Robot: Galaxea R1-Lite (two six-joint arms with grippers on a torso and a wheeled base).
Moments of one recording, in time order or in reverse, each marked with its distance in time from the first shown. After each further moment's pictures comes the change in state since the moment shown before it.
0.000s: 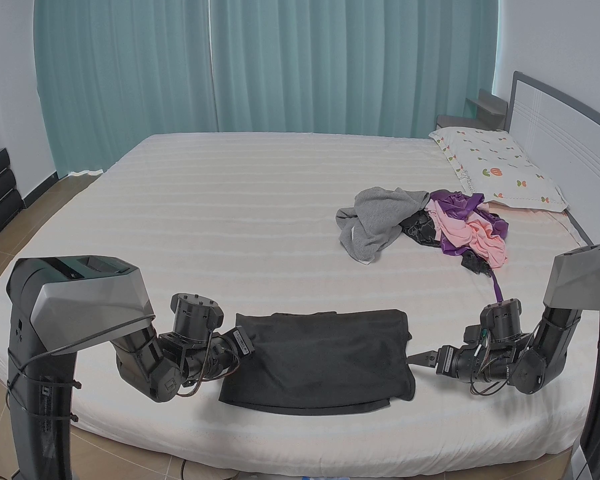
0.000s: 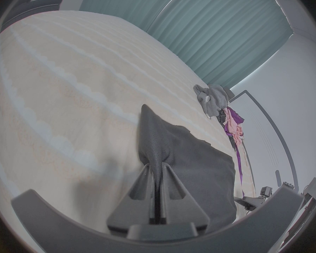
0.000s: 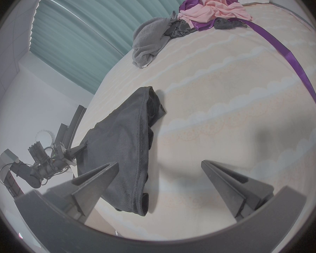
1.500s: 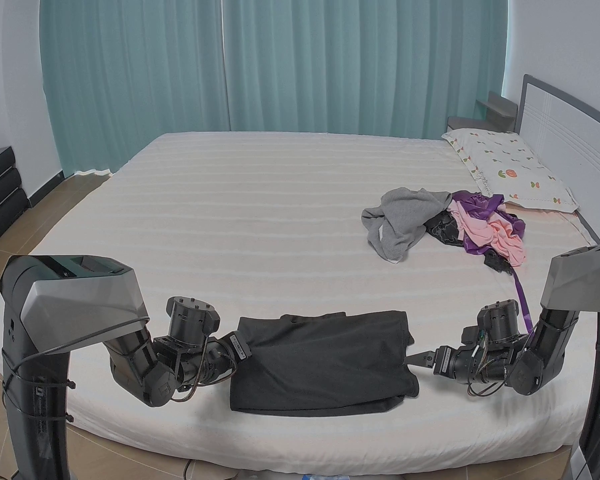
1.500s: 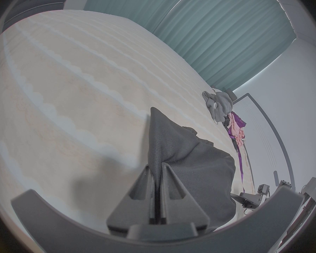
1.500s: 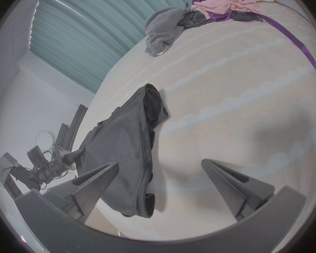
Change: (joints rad) left arm 0.002 -0.034 0.061 -0.009 0.004 -0.016; right arm 0.012 0.010 -0.006 -0.004 -0.001 0.026
